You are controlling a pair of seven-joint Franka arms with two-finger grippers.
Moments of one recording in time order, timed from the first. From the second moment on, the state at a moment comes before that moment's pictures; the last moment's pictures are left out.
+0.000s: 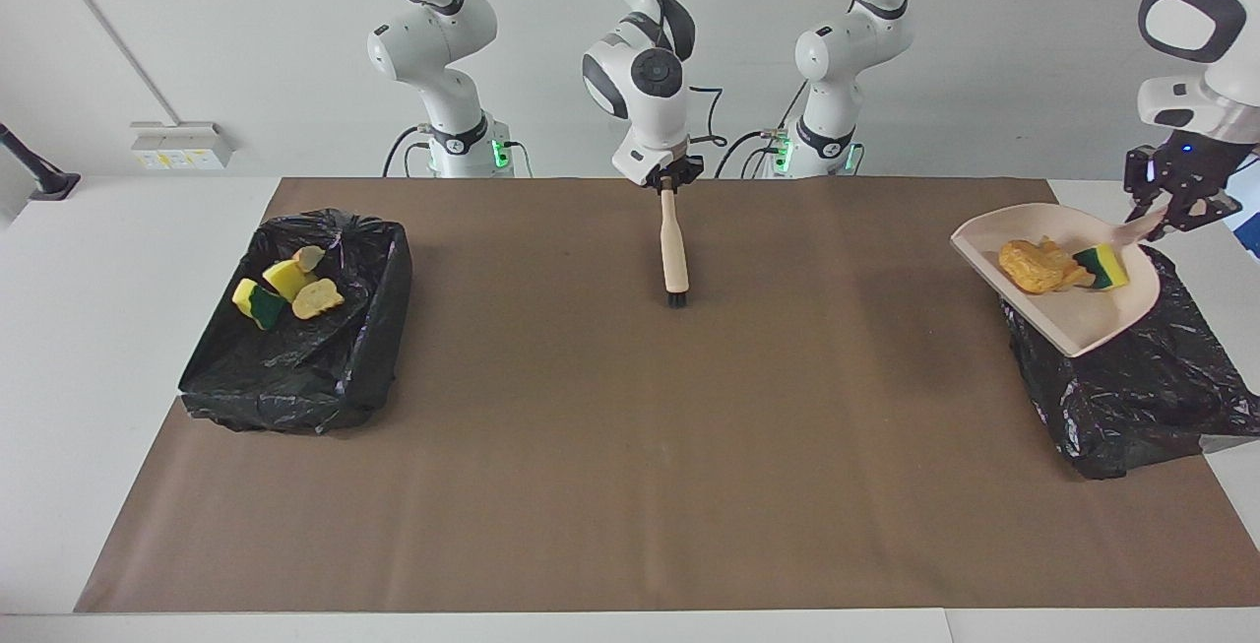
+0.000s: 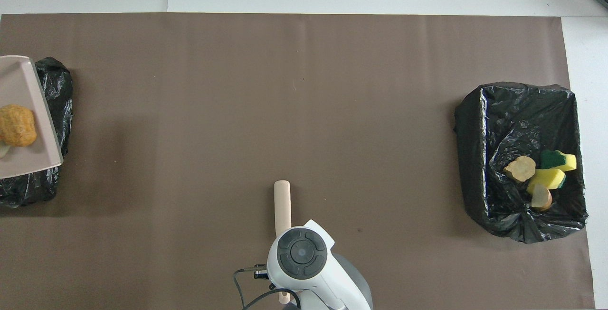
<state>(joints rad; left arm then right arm) 0.48 0.04 -0.07 -1.67 0.14 1.89 1.72 0.67 0.08 0.22 -2.18 0.35 2.12 0.70</state>
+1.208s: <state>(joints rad) 0.48 0.27 -0.08 -1.59 1.07 2.14 1.63 0.63 0.09 0.20 -2.11 0.26 2.14 0.72</state>
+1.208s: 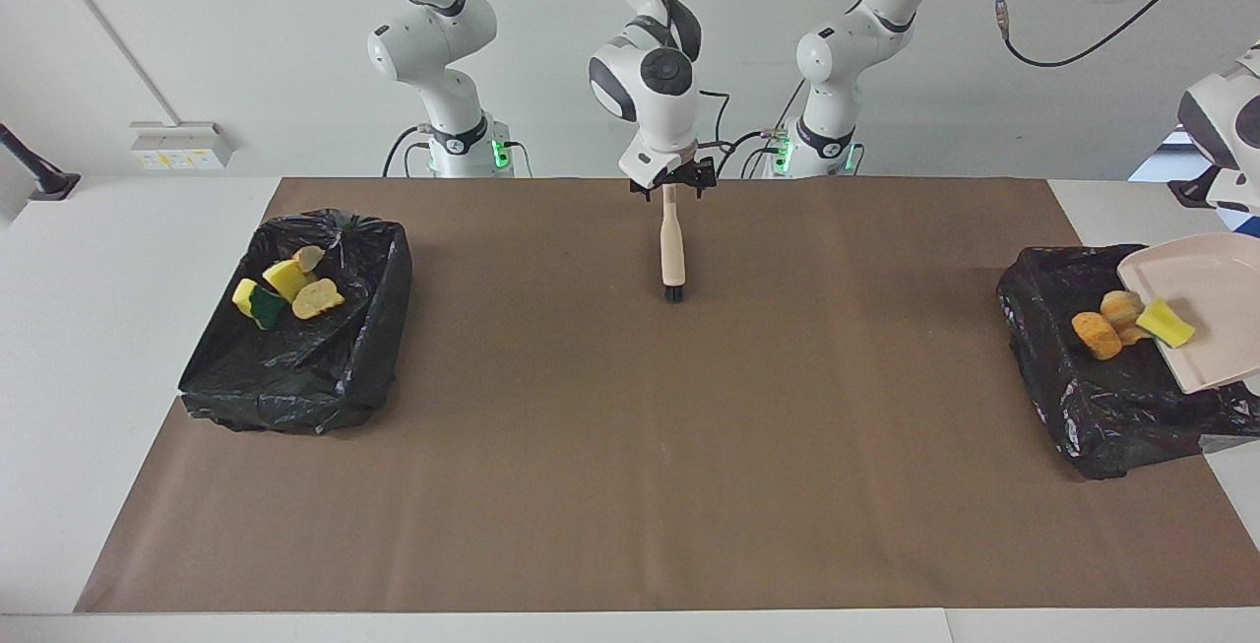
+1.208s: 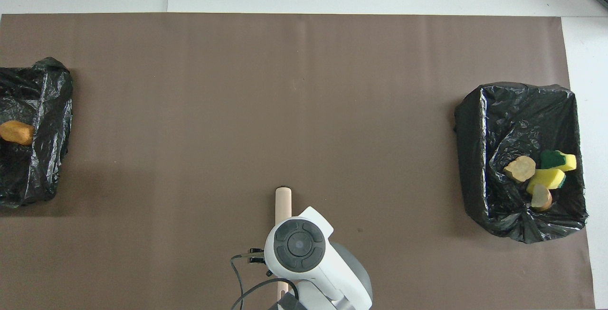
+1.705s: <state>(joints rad) 0.40 0.21 -0.10 -1.57 1.04 1.99 1.63 0.43 0.02 0.20 -2.05 0.10 2.14 0.70</state>
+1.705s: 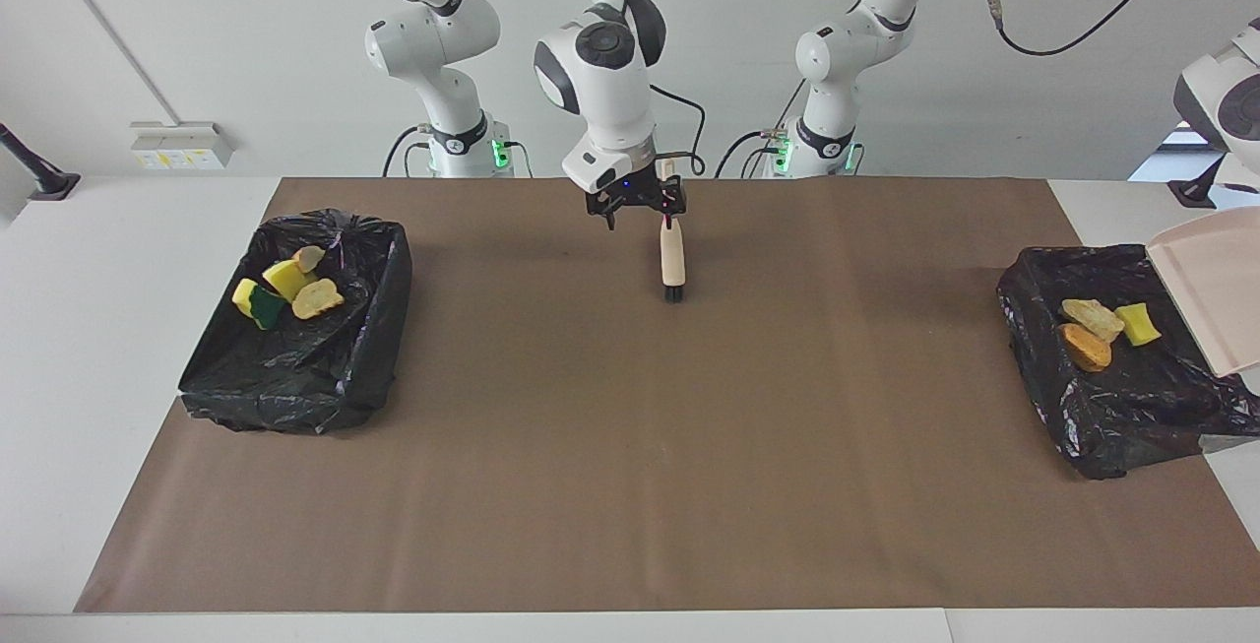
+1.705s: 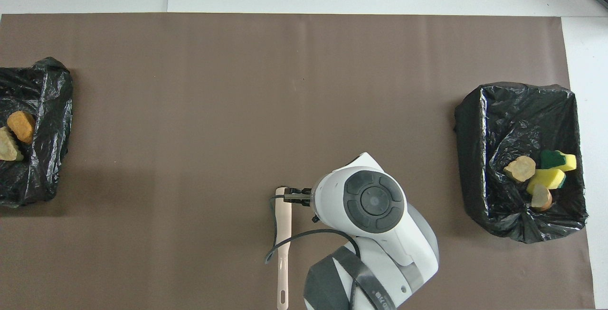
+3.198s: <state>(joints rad) -0.38 0.32 -0.12 -1.60 0.11 1.66 -0.03 0.05 -0.10 -0.10 -1.55 -0.01 1.42 0.08</state>
